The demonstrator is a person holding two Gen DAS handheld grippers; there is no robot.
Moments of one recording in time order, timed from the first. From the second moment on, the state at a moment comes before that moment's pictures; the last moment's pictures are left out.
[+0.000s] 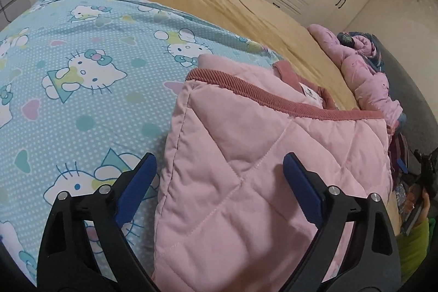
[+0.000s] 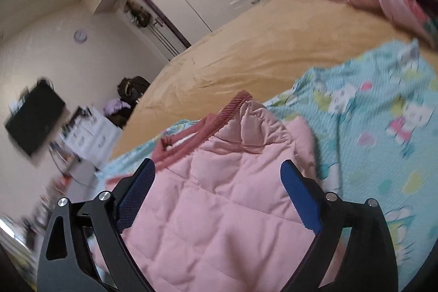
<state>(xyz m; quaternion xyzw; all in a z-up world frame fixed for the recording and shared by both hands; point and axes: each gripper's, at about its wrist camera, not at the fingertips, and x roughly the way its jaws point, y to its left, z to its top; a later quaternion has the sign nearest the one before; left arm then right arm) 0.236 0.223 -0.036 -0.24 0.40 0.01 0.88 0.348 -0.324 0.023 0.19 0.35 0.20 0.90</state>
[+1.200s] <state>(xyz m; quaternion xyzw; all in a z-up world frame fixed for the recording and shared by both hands) 0.202 0.189 0.034 -0.14 0.26 0.02 0.95 0.312 -0.325 0.031 0.08 0.27 0.19 0.94</state>
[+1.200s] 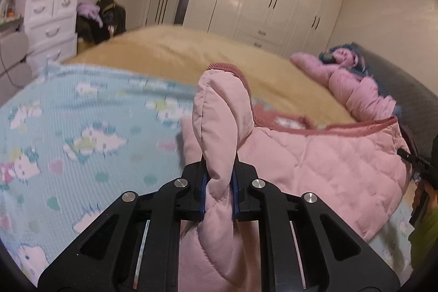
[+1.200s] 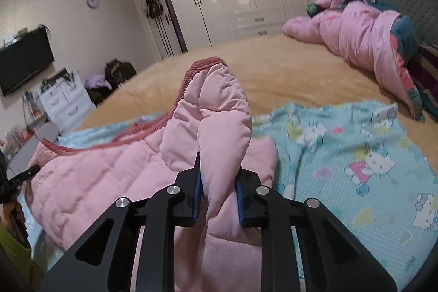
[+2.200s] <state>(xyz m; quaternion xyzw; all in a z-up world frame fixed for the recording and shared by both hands) 0.303 0.180 0.085 -0.08 0.25 0.03 0.96 0.391 -0.325 0.048 0.11 0.26 0.13 0.95</state>
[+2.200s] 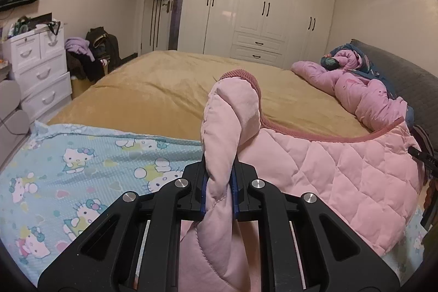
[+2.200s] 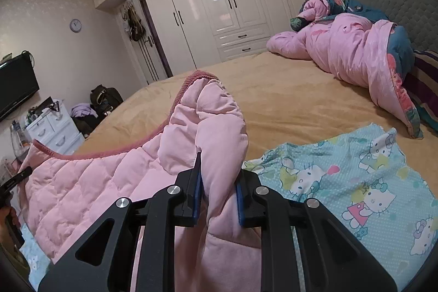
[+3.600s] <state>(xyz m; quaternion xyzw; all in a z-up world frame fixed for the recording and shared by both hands) 0.310 0.185 0.039 -0.10 0.25 0.05 0.96 0.439 -0.310 0.002 0.05 0.31 0.11 0.94</state>
